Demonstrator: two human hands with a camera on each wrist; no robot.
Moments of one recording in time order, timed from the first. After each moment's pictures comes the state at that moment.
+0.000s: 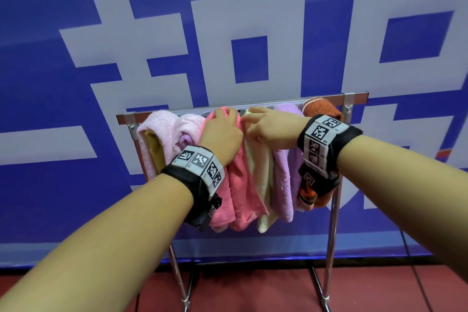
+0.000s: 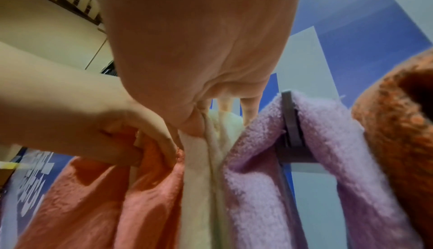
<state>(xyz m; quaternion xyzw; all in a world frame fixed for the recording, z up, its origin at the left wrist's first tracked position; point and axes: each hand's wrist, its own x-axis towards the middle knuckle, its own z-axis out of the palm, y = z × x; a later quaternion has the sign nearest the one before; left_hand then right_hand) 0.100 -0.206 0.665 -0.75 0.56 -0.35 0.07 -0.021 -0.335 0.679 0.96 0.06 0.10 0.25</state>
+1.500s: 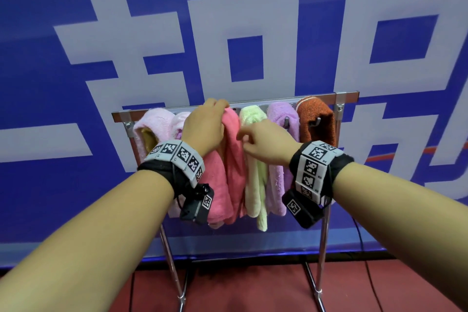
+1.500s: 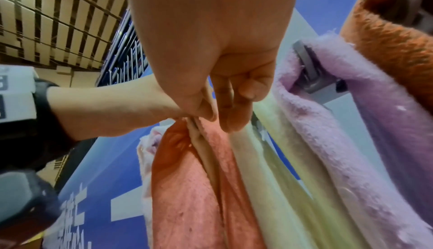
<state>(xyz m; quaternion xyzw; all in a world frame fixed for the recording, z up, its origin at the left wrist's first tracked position) 0.119 -0.184 0.681 -0.76 0.58 -0.22 -0.21 -0.040 -0.264 0.662 0.95 -0.20 0.24 -0.06</state>
